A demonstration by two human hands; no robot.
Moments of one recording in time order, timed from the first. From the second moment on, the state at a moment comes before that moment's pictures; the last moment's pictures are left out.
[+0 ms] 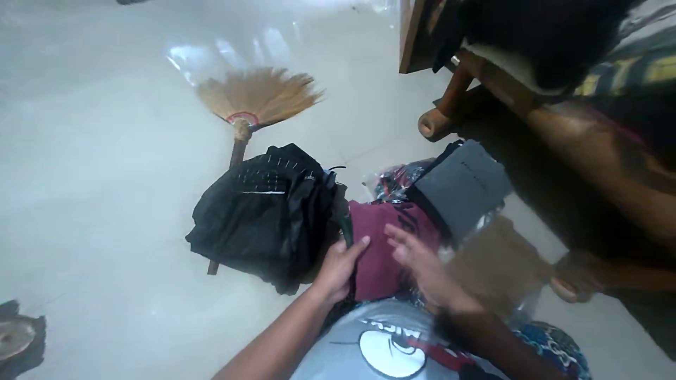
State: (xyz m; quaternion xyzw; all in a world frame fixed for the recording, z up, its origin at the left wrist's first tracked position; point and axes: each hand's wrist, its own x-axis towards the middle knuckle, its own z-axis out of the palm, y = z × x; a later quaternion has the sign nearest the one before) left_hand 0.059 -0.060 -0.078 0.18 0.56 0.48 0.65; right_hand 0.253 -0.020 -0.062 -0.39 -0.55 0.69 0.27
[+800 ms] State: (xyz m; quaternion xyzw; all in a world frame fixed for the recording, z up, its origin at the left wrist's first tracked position) left_hand 0.064 -0.070 -0.099 0.08 0.60 0.51 0.61; right_hand 0.442 0.101 0.188 -0.61 -0.70 0.26 0.28
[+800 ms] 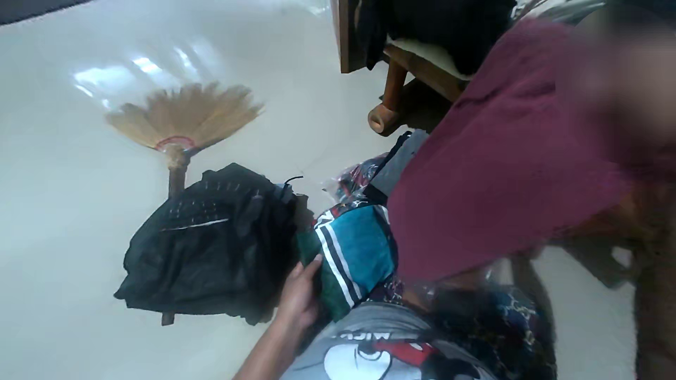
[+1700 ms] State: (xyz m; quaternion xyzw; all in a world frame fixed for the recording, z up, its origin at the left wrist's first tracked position) left_hand 0.049 -0.060 -0.106 0.42 0.62 0.43 0.51; right_hand 0.330 -0.007 0.009 -0.63 -0.42 0.56 0.34
